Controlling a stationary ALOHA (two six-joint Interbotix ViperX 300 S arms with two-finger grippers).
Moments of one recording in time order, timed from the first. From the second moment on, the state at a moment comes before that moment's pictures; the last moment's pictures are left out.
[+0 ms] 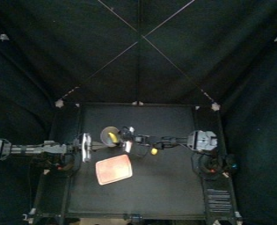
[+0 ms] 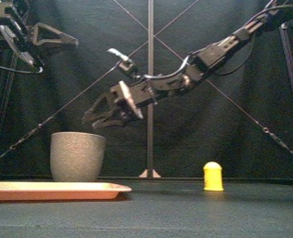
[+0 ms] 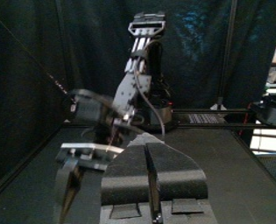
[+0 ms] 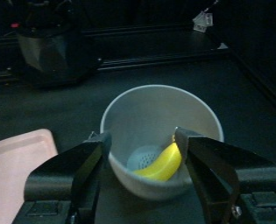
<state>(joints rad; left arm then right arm) 0.12 -0.90 1.25 0.03 -0.47 0.01 -0.22 0.34 0.27 -0.15 -0.37 0.11</state>
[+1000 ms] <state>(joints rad) 0.12 -0.90 1.26 0.07 -0.47 0.01 -0.08 -0.38 0.97 0.00 -0.67 0.10</state>
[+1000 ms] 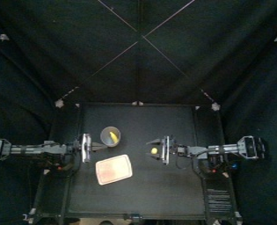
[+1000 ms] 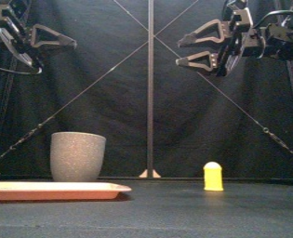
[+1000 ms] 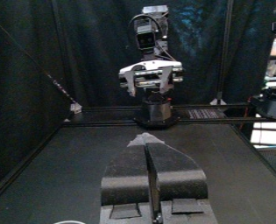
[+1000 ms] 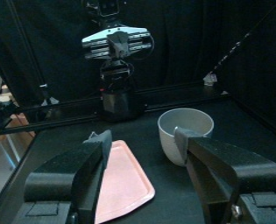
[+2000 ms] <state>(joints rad) 0.11 -0.91 1.26 0.07 -0.47 0.01 -0.08 -0.38 1.00 -0.03 -0.67 0.10</state>
